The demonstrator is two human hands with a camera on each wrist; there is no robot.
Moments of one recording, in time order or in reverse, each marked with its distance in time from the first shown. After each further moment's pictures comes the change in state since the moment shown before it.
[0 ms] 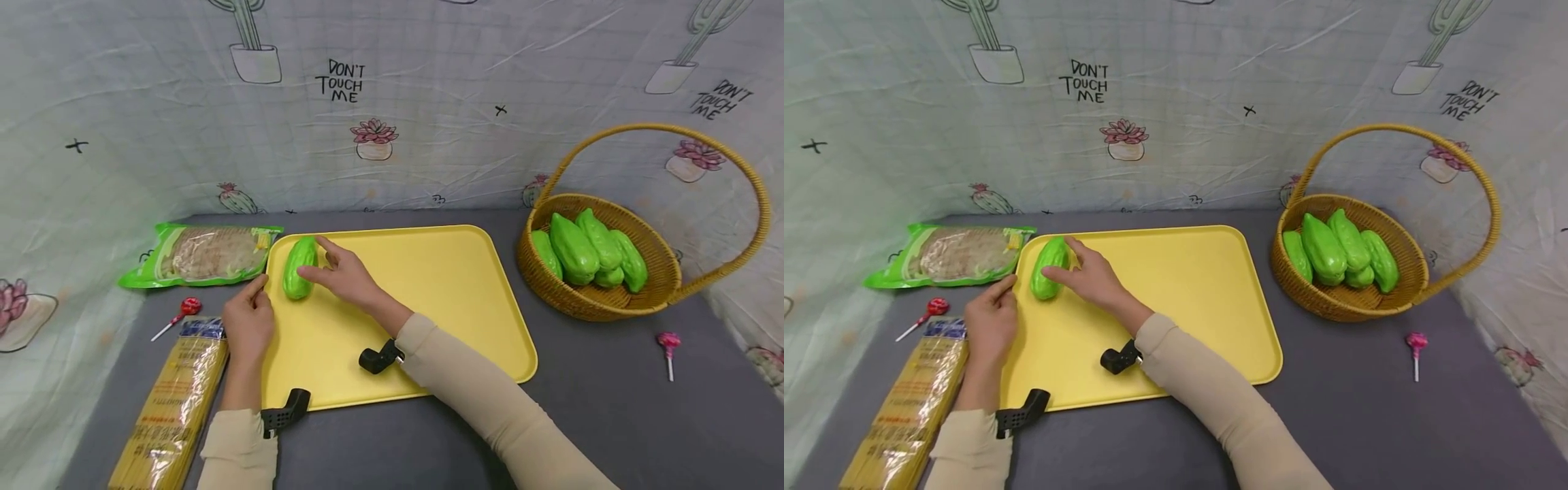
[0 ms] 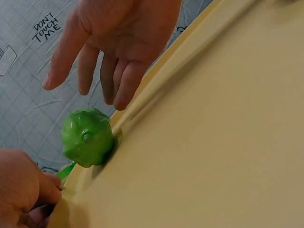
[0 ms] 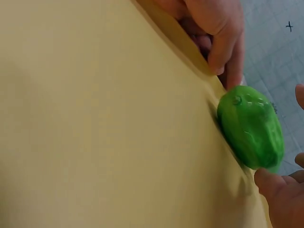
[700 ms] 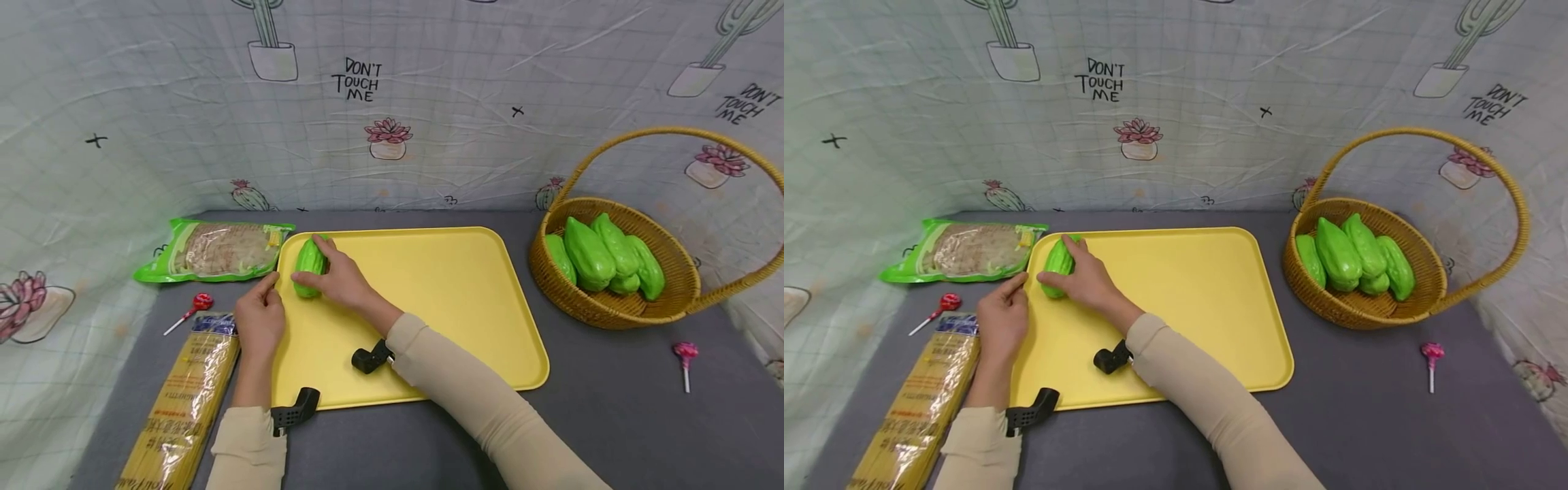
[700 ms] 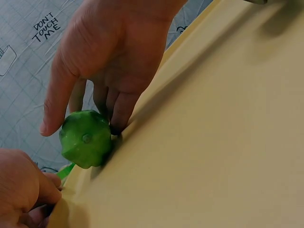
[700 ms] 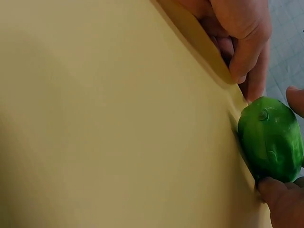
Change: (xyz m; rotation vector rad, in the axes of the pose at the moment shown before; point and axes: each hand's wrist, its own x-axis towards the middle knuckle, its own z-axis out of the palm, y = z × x) left_hand 0.001 0.002 -0.001 0.031 -0.003 -0.020; right_hand 0.020 -0.001 0.025 -0.205 0.017 -0.007
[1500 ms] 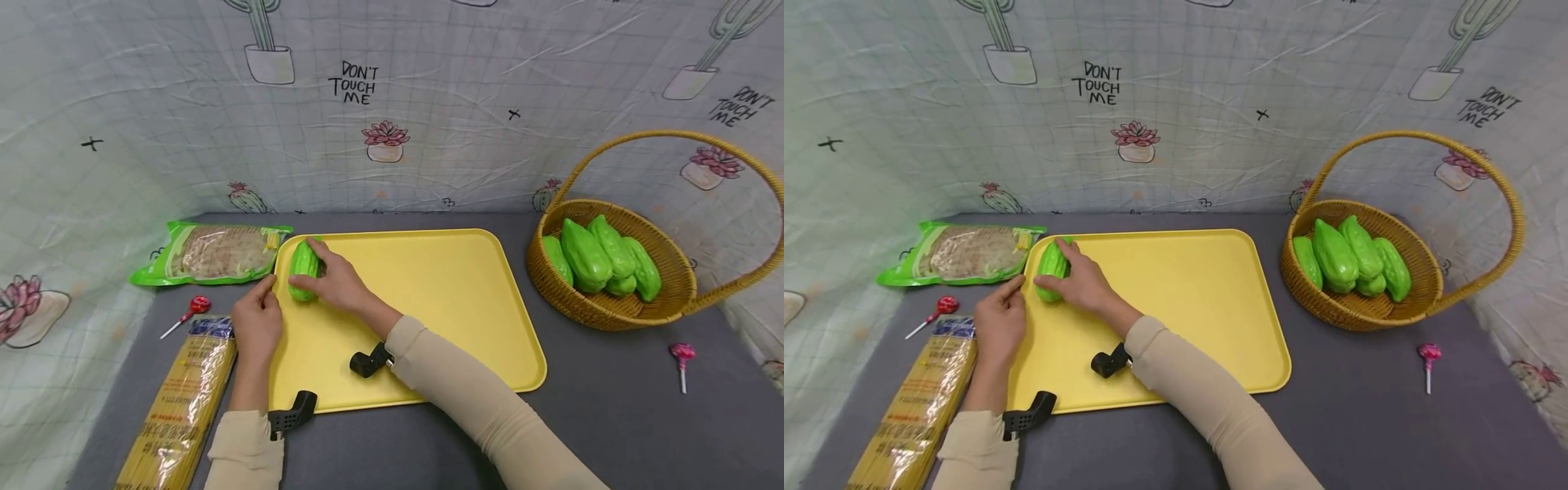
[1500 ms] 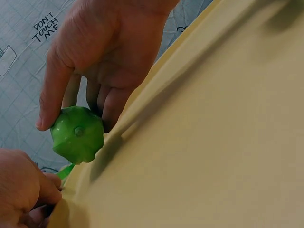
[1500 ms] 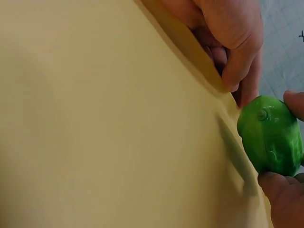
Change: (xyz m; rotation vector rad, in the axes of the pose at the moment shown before) left_hand -0.002 0.000 0.001 -0.001 -0.023 -0.019; right_hand -0.005 -0.005 -0.003 -0.009 -0.042 -0.023
